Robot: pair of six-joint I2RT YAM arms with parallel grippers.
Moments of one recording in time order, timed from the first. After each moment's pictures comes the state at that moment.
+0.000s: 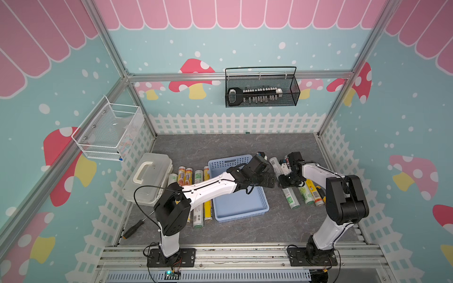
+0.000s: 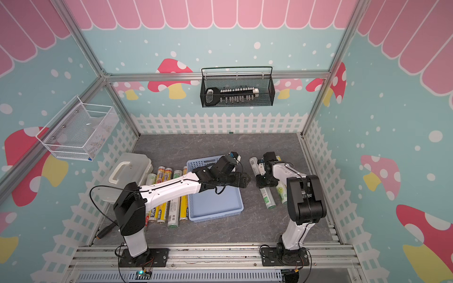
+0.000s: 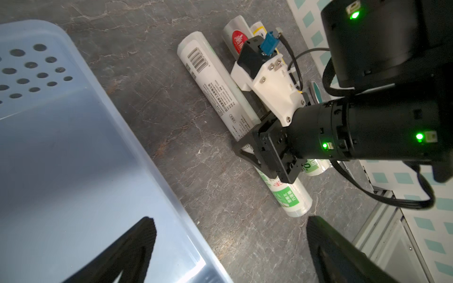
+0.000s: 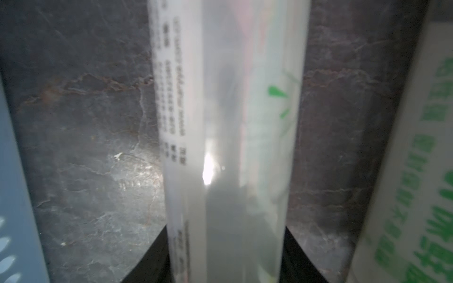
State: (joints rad) left arm -0.94 1.86 1.50 -0.39 0.00 -0.60; right arm 0.12 1.73 1.05 -0.64 -0.14 -0.10
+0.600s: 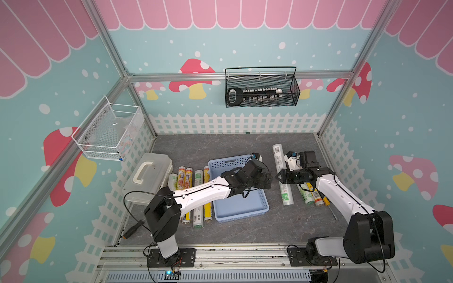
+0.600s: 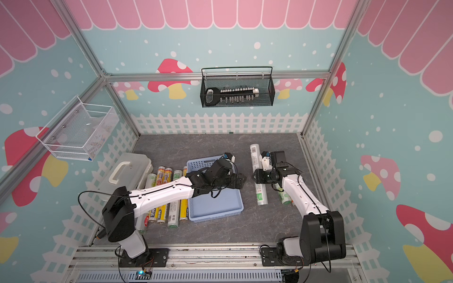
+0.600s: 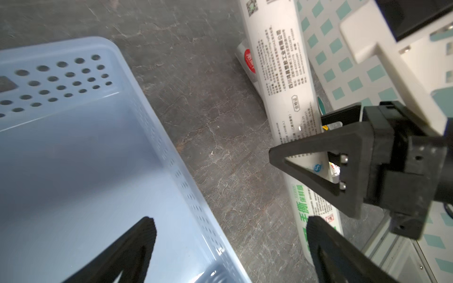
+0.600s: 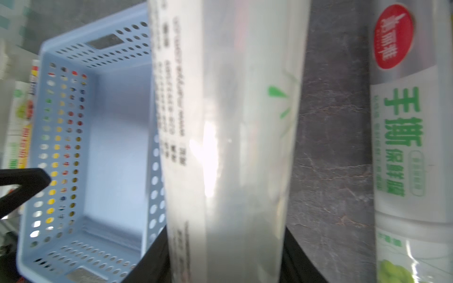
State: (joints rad) left arm -0.94 1.70 1.32 -0.30 -0.11 -0.62; right arm 0.14 1.34 0.96 -0.59 -0.40 0.14
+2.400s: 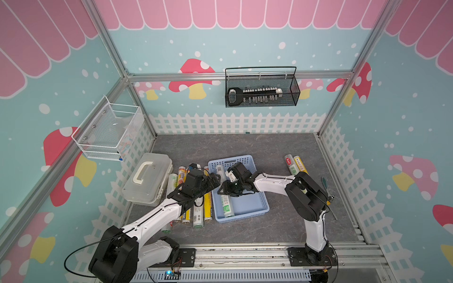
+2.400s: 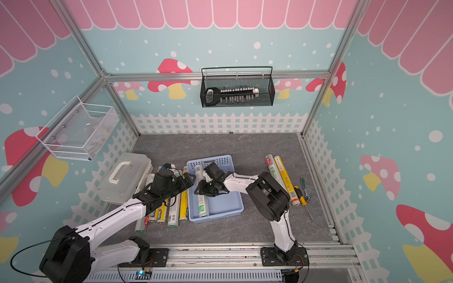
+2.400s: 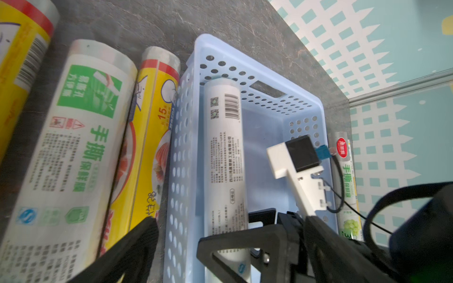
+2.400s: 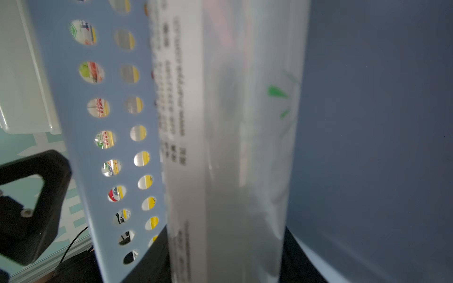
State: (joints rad) left arm -0.46 1.18 0.61 -0.07 0.03 -0.88; right arm 0.79 2.02 1.26 -0.18 -0.47 0.81
